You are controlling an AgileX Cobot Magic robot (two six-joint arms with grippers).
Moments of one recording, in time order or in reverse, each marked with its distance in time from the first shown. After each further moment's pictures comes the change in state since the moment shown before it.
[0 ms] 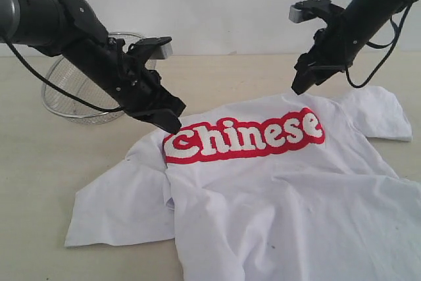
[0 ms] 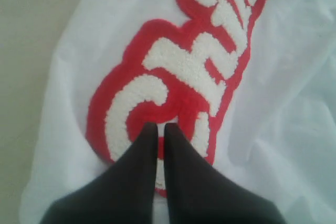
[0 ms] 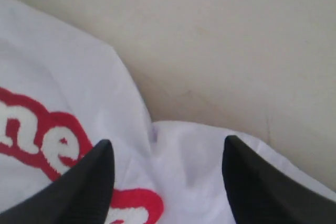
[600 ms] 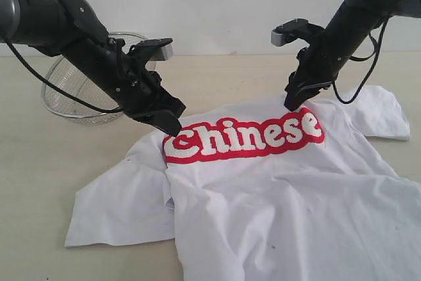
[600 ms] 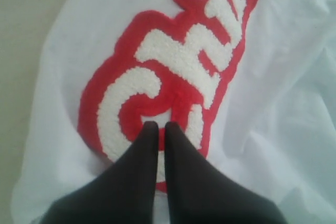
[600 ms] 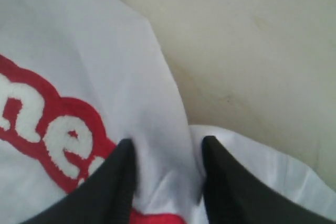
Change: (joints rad) left arm 0.000 0.000 0.000 0.000 0.021 0.000; right arm 0.052 0.056 -0.002 -0.036 0.011 -0.091
